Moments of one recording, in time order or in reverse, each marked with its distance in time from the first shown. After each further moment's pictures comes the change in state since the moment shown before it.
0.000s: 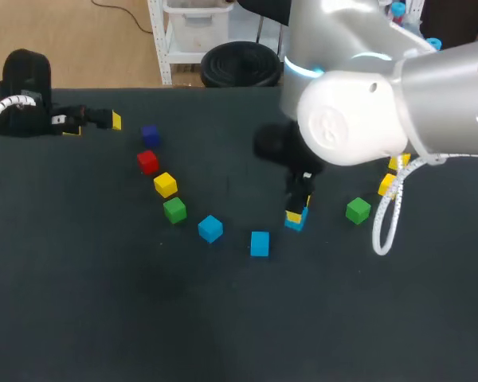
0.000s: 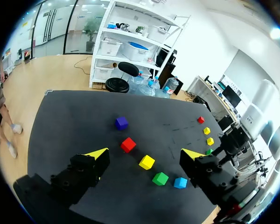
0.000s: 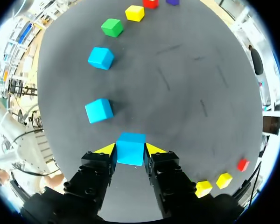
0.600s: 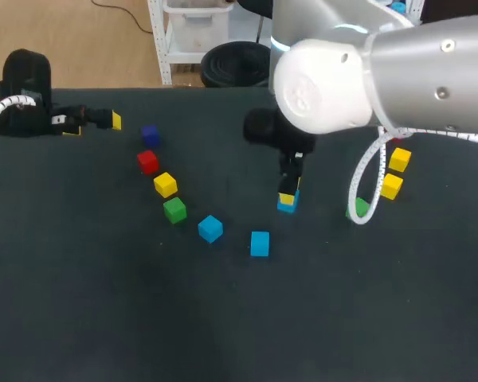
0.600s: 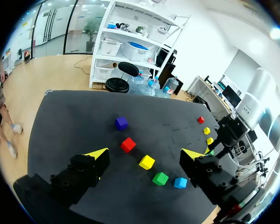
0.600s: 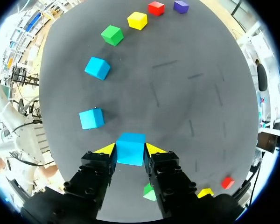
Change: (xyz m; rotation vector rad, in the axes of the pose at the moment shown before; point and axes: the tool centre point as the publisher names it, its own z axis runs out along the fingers) left arm 0.000 0.000 0.000 0.000 0.000 0.000; right arm -0.022 -0.025 -0.012 -0.012 0.021 -0.101
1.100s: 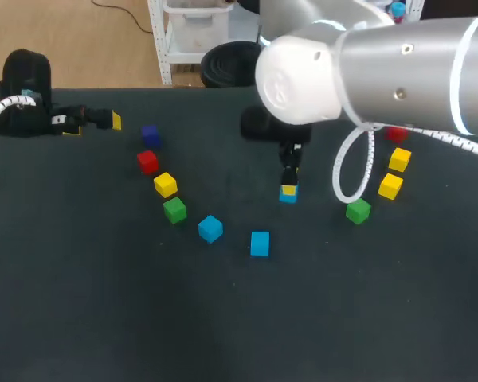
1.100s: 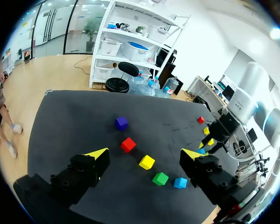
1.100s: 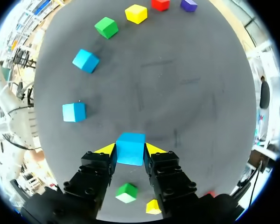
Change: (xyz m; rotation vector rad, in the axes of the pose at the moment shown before) left arm 0.000 0.000 0.000 0.000 0.000 0.000; right arm -0.007 -0.037 0.008 0.024 0.063 -0.152
